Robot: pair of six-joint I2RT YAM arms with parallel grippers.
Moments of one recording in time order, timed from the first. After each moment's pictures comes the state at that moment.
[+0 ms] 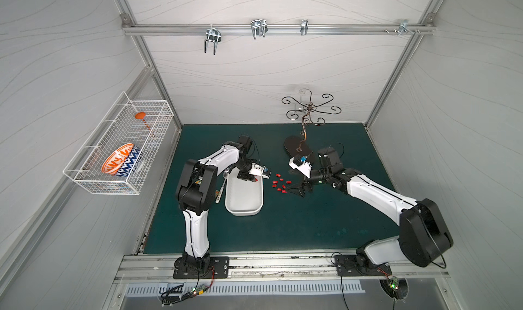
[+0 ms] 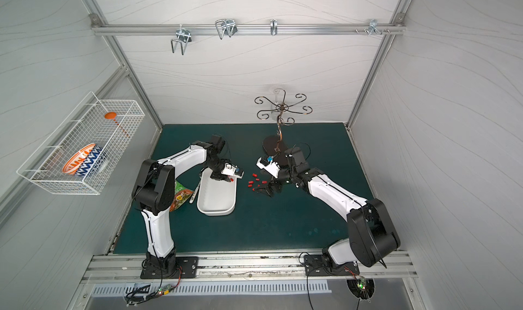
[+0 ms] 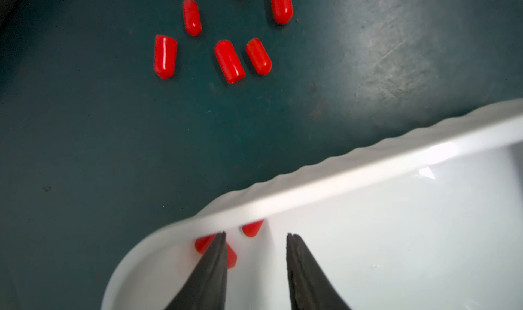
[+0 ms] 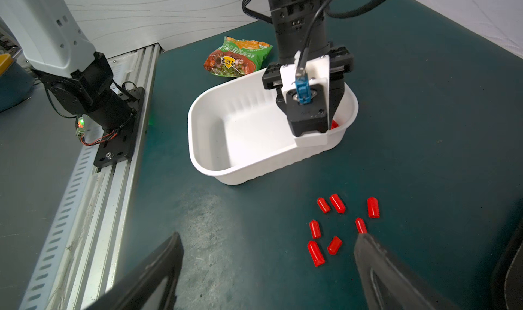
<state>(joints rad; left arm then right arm) -0.33 2.01 1.46 -0.87 0.36 1.55 0.52 1.42 0.90 -0.20 -0.80 -0.44</state>
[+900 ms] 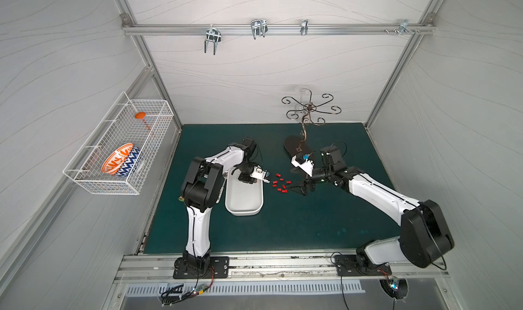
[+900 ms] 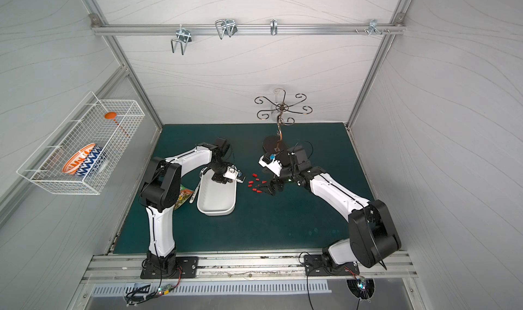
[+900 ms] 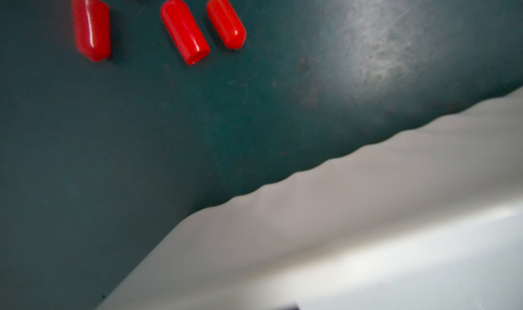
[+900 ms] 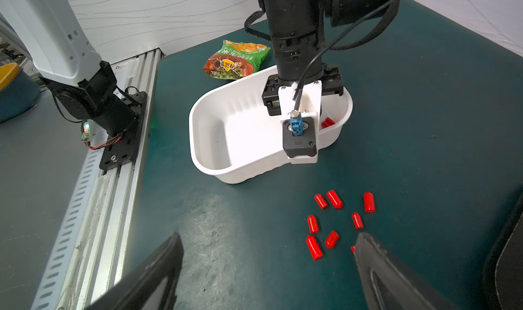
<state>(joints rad) -0.36 2.05 1.46 -0.88 0.26 1.53 0.49 1.41 0.92 -0.24 -0.82 -0.44</state>
